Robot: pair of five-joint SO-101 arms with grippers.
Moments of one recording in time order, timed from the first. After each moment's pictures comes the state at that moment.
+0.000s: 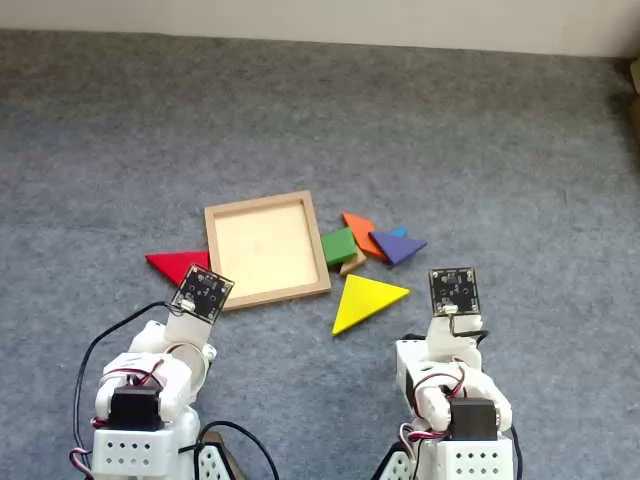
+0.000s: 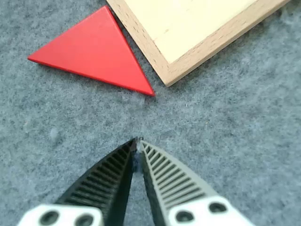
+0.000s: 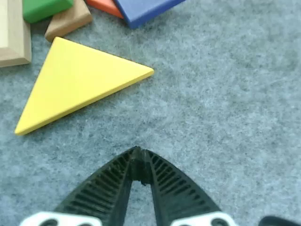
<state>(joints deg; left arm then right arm) -5.0 -104.1 96.0 77.2 -17.4 -5.0 -104.6 95.8 71.3 5.8</state>
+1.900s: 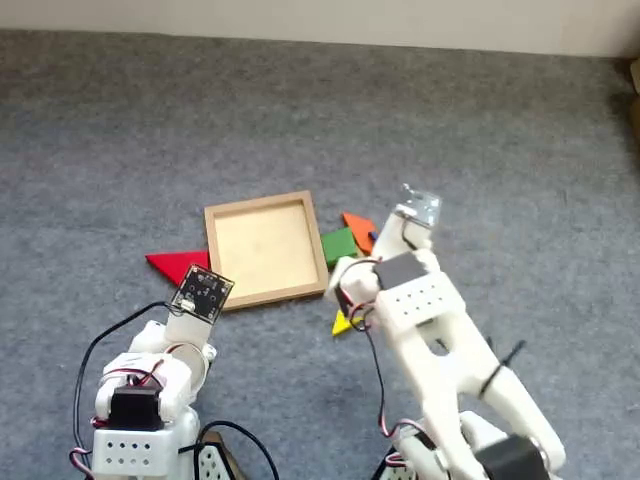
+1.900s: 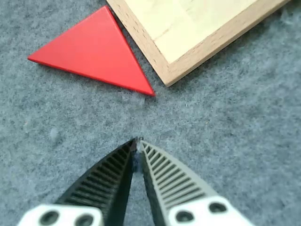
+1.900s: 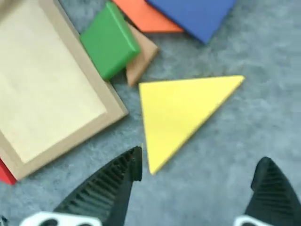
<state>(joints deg) -5.0 -104.1 96.0 77.2 -17.4 -28.6 -23.6 45.5 58.2 -42.7</state>
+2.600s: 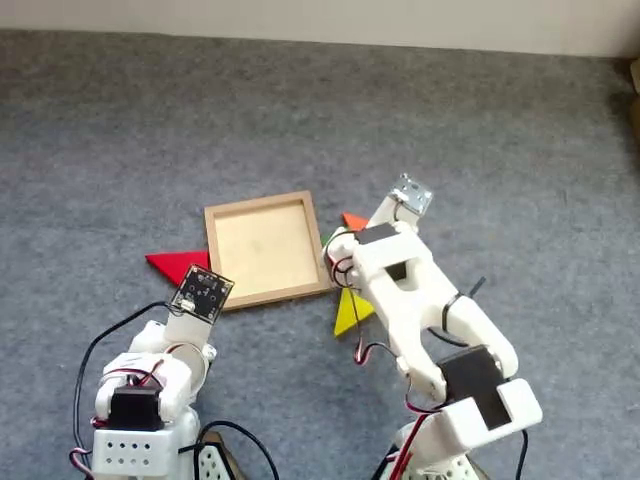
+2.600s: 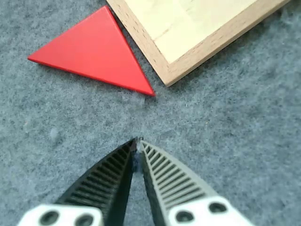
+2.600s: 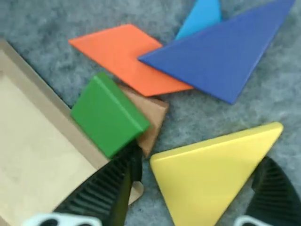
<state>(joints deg) -5.0 -104.1 96.0 77.2 -17.4 -25.1 1.9 34.6 45.6 -50.6</state>
